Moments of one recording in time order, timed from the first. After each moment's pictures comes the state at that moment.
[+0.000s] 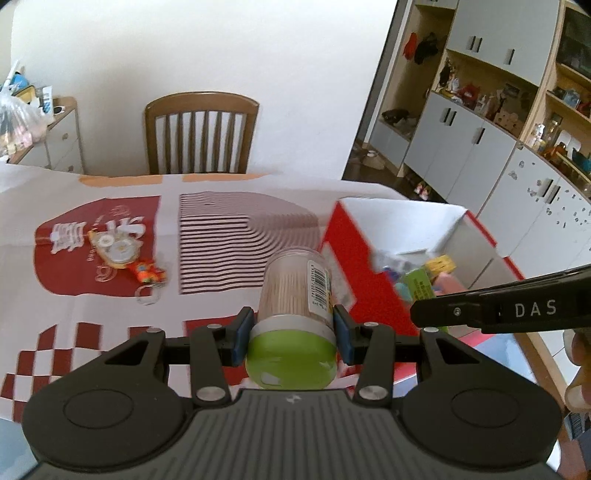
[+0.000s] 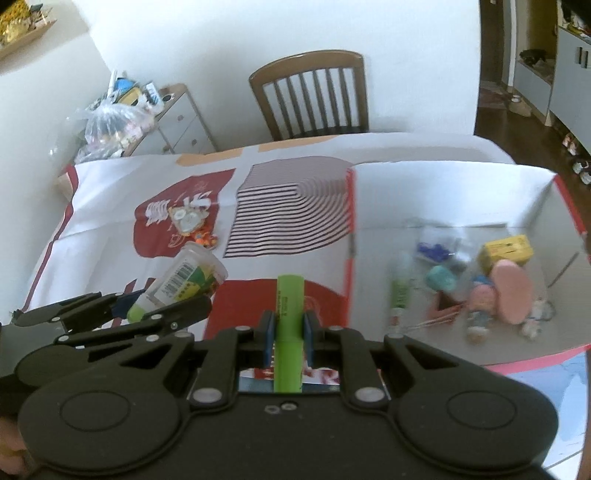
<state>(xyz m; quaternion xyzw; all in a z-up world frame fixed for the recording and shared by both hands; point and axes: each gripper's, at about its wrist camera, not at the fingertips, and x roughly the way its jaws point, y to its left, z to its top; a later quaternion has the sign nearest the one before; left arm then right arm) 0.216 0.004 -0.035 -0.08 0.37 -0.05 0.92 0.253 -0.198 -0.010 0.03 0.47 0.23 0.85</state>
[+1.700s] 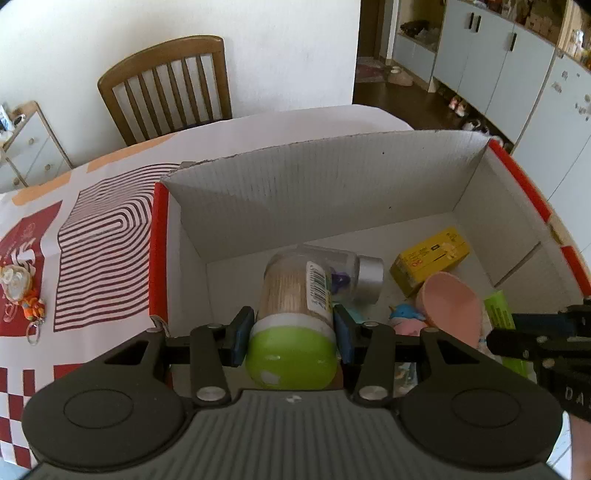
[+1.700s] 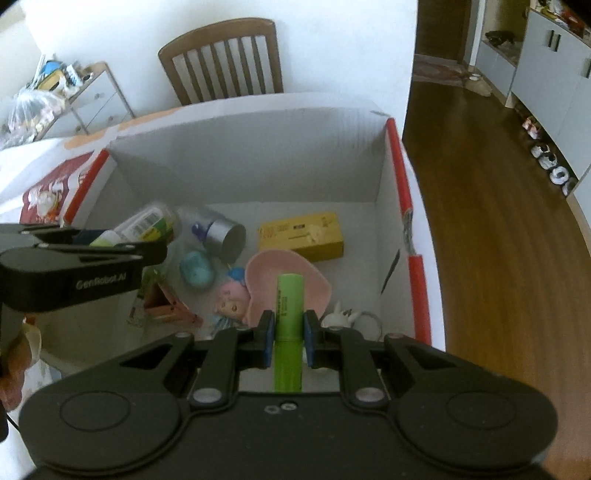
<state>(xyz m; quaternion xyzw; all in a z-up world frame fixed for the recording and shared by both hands) 0.378 -0.177 -0.109 0.03 0.49 0.01 0.87 0.351 -0.358 -0.087 -0.02 0.52 0.19 0.83</state>
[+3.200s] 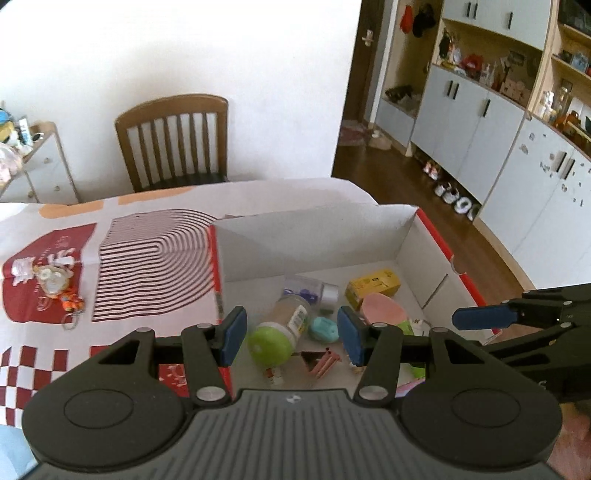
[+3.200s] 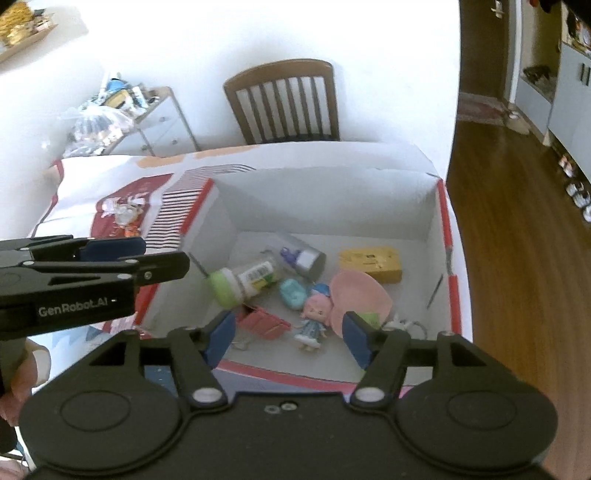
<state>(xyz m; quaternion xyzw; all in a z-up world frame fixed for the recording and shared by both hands) 0.277 -0.159 -0.010 -0.03 0.40 -0.01 0.92 0.291 -0.346 -0.014 -0.01 0.46 0.27 0.85</state>
